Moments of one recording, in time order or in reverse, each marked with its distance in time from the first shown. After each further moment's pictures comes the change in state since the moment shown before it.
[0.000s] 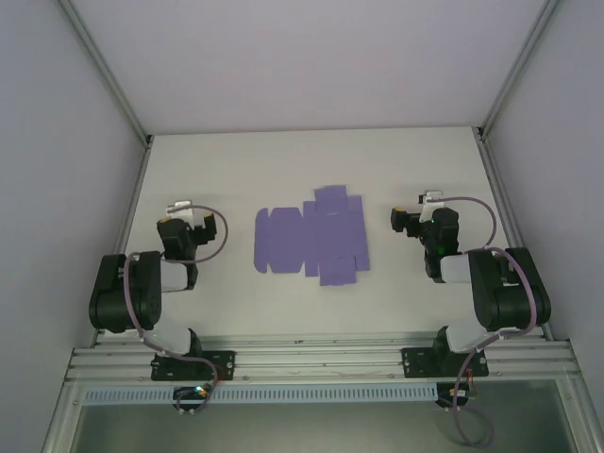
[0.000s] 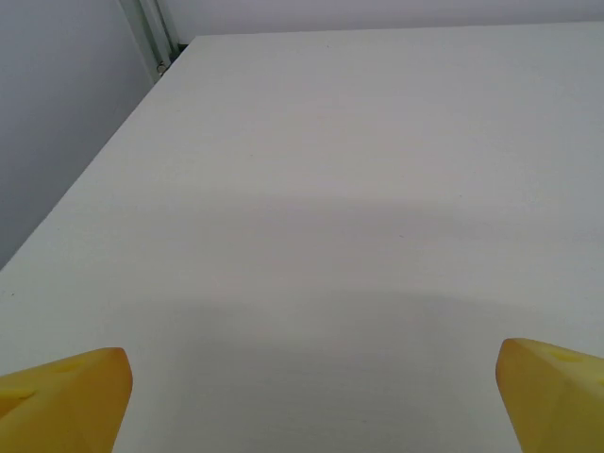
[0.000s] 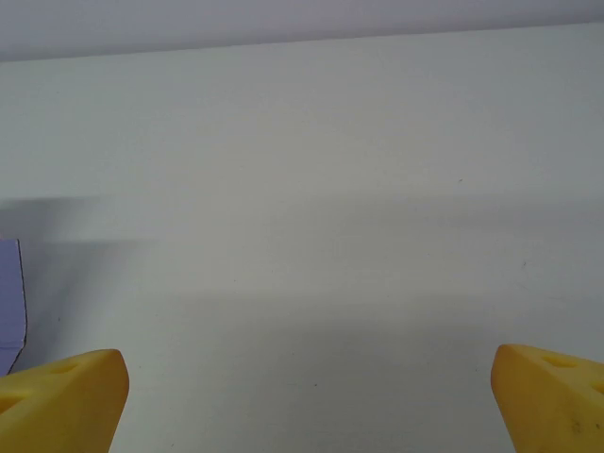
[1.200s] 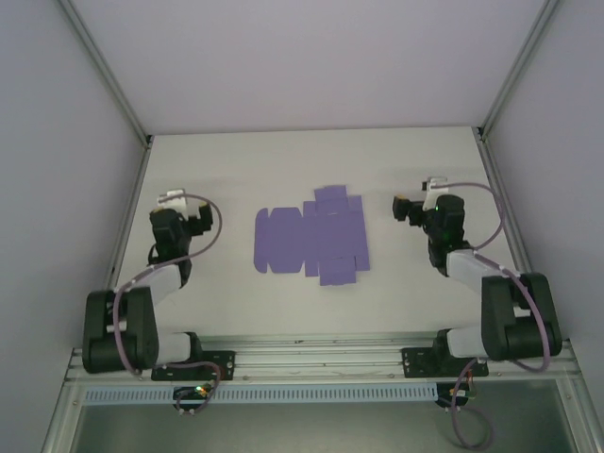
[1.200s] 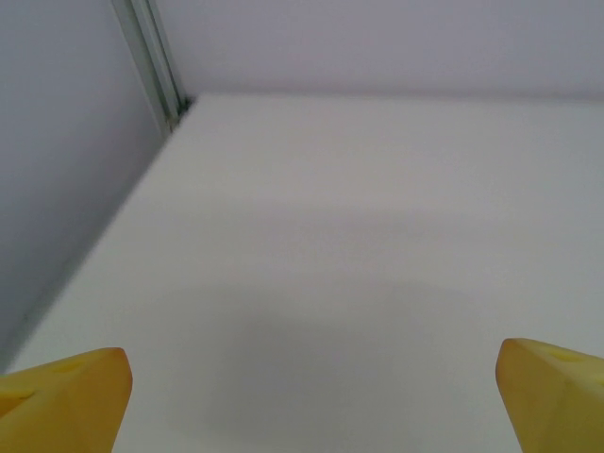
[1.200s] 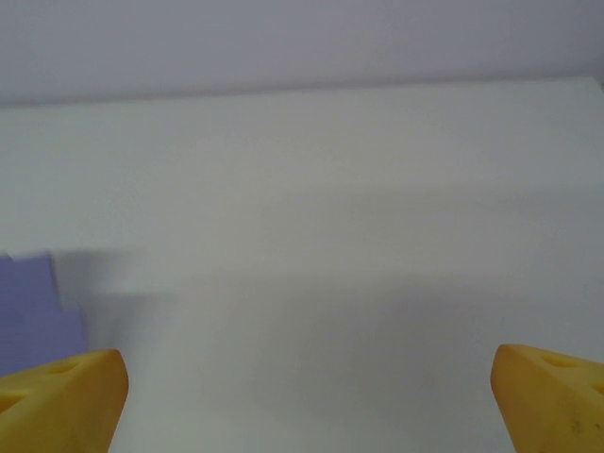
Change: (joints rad) left arm -0.008 -0.296 0.111 -0.352 0.022 -0.048; right arm 0.030 -0.210 0.164 -0.362 0.018 0.013
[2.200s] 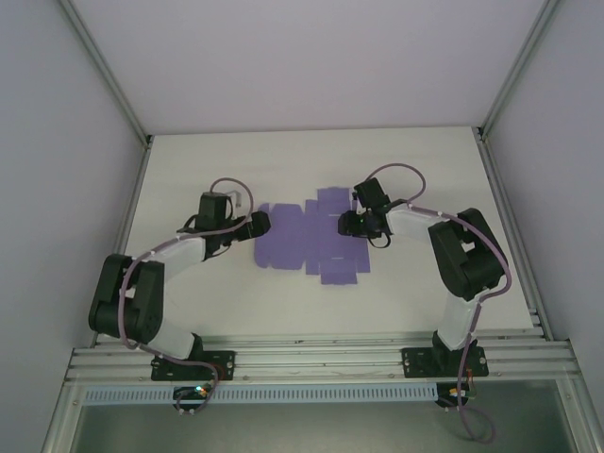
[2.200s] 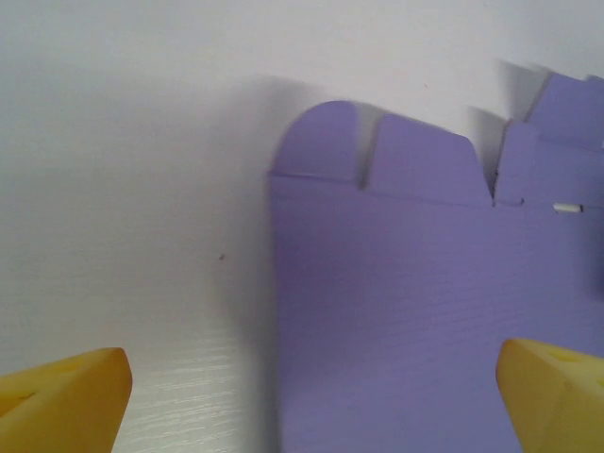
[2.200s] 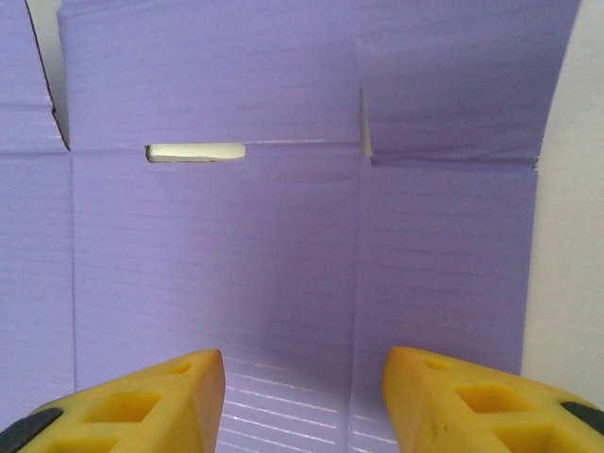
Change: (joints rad) left arm -0.293 0.245 0.256 -0.523 0.370 -0.428; right arm 0.357 0.508 0.492 -0.681 -0.118 0.410
